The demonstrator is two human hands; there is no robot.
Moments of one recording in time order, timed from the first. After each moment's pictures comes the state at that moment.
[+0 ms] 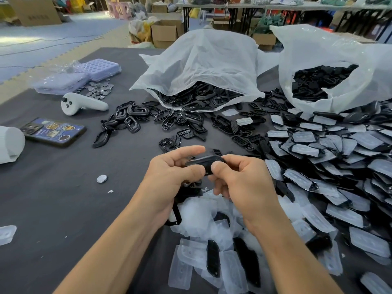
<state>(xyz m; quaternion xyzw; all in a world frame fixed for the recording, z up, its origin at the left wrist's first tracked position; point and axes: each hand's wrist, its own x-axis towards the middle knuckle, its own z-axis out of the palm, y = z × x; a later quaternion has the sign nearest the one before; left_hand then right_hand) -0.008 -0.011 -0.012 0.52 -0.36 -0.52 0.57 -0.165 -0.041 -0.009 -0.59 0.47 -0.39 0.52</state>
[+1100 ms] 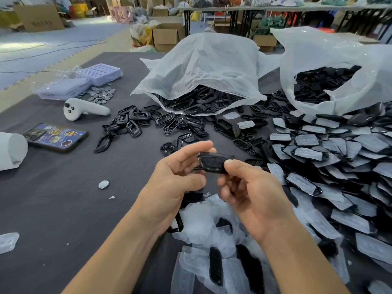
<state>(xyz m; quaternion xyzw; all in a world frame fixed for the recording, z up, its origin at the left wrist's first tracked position) -0.006 -0.012 -0.015 0.39 -0.45 -0.54 0.59 -0.170 -0.043 0.002 -0.30 0.40 -0.42 0.76</state>
